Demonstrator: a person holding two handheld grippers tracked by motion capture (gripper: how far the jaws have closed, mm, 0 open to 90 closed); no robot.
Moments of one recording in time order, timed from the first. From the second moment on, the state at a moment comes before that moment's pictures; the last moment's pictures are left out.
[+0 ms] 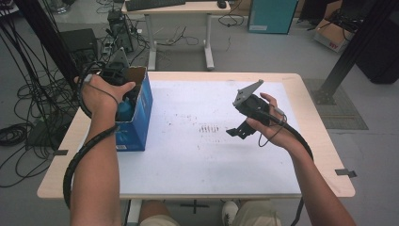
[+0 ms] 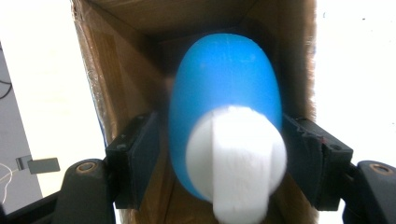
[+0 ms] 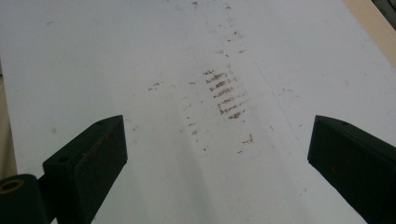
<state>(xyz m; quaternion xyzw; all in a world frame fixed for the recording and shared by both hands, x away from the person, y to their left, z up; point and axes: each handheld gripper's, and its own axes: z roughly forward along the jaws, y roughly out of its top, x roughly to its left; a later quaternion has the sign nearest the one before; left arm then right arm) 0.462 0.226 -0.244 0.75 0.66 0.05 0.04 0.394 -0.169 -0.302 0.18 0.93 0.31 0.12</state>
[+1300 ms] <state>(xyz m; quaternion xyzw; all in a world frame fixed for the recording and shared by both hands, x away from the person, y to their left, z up) 0.459 0.125 -0.189 0.84 0.52 0.07 0.14 0.411 -0.184 -0.300 0.20 0.94 0.23 0.13</state>
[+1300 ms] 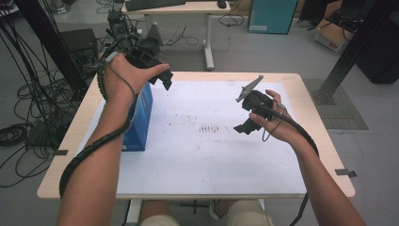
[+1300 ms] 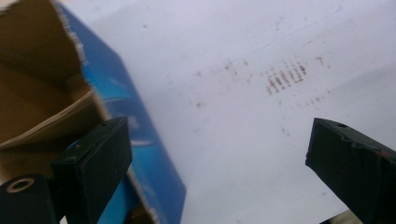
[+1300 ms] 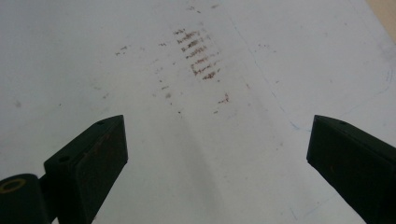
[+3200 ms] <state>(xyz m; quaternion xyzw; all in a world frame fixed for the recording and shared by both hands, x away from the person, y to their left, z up) 0.495 0.077 -0.210 0.85 0.48 0.12 0.16 0.425 -0.208 -0.294 0.21 0.94 0.22 0.14</state>
